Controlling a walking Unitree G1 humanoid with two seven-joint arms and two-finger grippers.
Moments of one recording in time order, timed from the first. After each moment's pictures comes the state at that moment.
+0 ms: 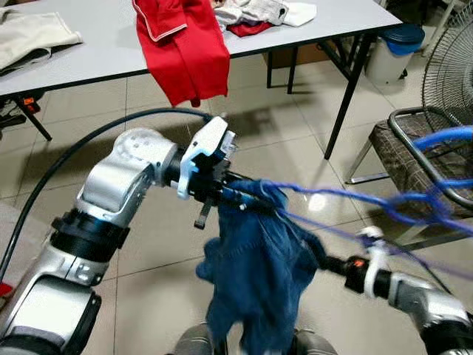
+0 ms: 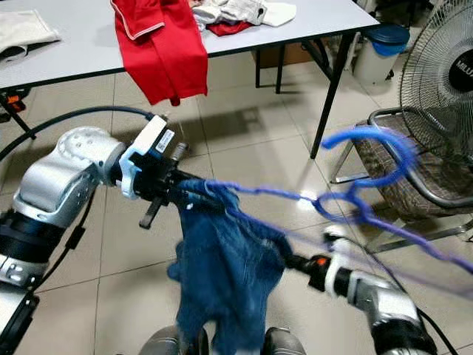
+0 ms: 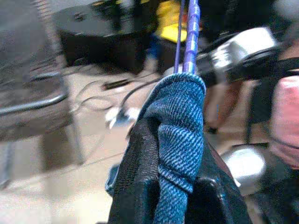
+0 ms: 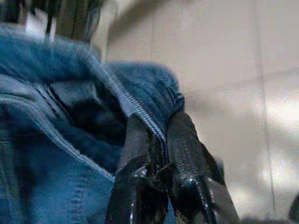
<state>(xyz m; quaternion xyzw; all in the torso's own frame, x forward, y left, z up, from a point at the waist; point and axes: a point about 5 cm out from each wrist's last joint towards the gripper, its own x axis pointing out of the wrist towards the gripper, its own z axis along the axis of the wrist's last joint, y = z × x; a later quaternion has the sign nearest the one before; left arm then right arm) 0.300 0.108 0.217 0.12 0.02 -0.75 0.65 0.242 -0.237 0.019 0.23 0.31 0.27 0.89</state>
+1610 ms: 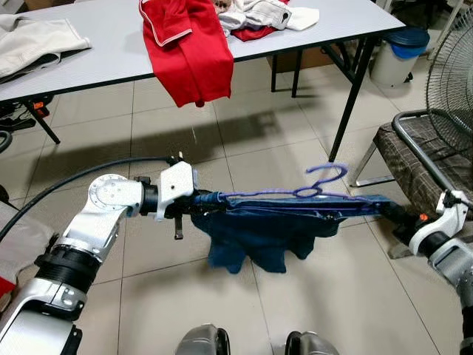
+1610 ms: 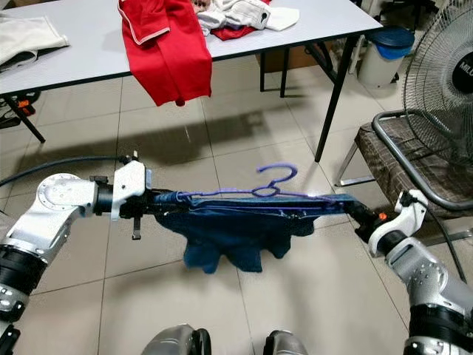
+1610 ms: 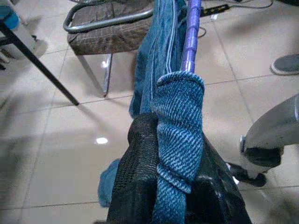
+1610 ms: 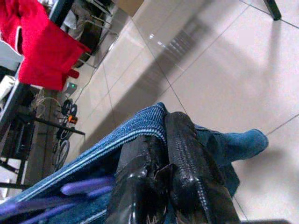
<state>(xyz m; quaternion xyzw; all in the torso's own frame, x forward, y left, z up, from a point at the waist) 0.312 0.162 0.143 0.25 0.06 -0.60 0.76 0.273 -0.302 0.088 0.30 0.17 0.04 0.94</state>
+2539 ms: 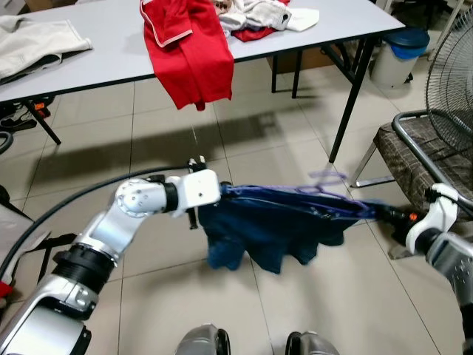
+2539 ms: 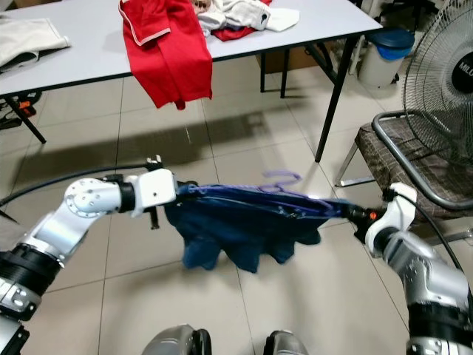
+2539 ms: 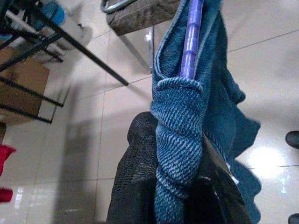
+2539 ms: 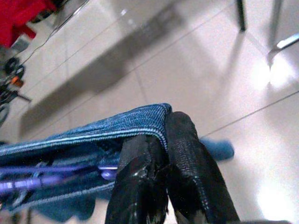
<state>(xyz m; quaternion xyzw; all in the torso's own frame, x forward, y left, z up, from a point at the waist) 0.320 0.134 0.138 0.39 0.02 -0.51 0.77 0.282 -0.292 0.093 0.14 0.23 0.03 0.96</state>
